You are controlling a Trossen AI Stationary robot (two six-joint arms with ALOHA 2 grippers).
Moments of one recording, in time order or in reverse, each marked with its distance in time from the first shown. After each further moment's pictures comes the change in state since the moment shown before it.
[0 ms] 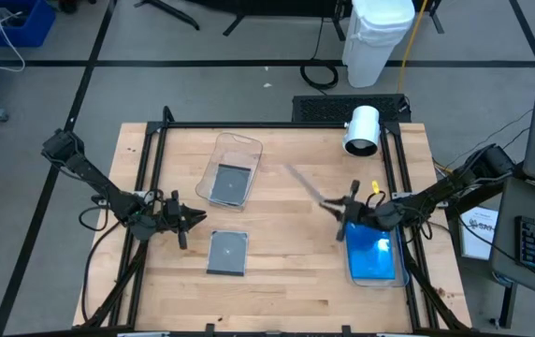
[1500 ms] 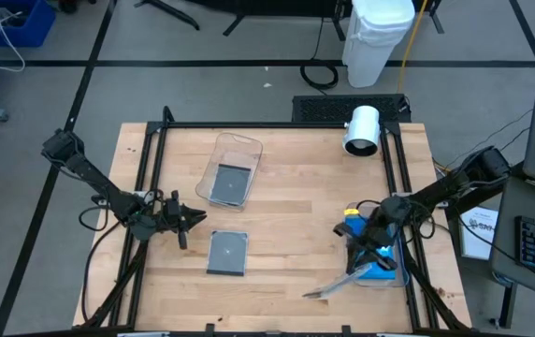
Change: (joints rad) left arm 0.000 0.000 0.000 0.000 0.000 0.000; right arm -0.048 0.086 0.000 0.393 -1.383 0.056
